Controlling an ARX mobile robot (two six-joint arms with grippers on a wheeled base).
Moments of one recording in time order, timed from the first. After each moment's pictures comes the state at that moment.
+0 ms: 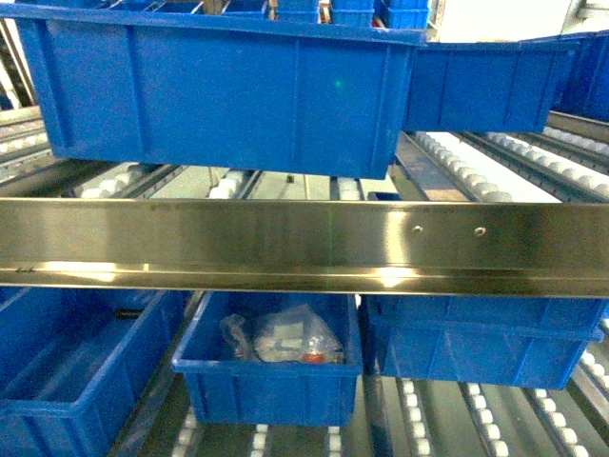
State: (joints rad) left arm -0.17 0.65 0.41 0.42 -0.30 0.12; right arm 0.15 0.58 0.44 0.09 0.10 0.03
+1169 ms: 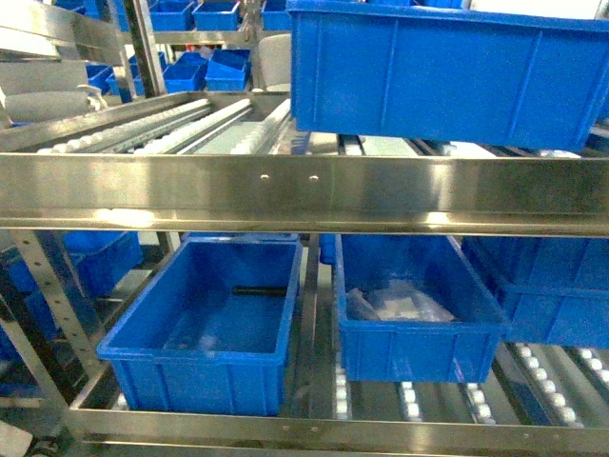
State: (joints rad) left arm -0.17 0.65 0.41 0.42 -0.30 0.12; right arm 0.15 0.58 0.44 0.09 0.10 0.03
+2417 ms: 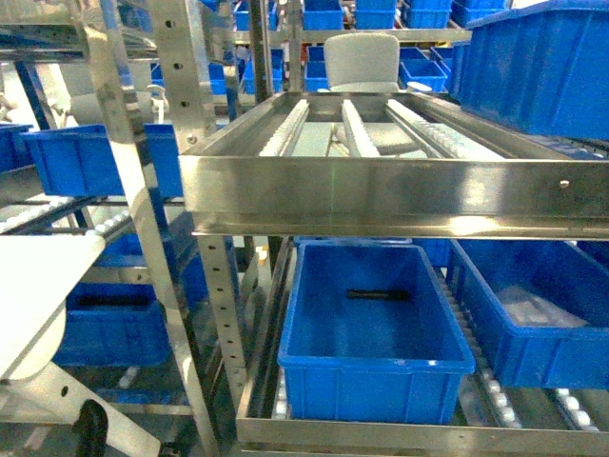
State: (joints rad) left arm -0.17 0.65 0.41 0.42 -0.30 0.12; right arm 0.15 0.58 0.44 0.09 0.10 0.03
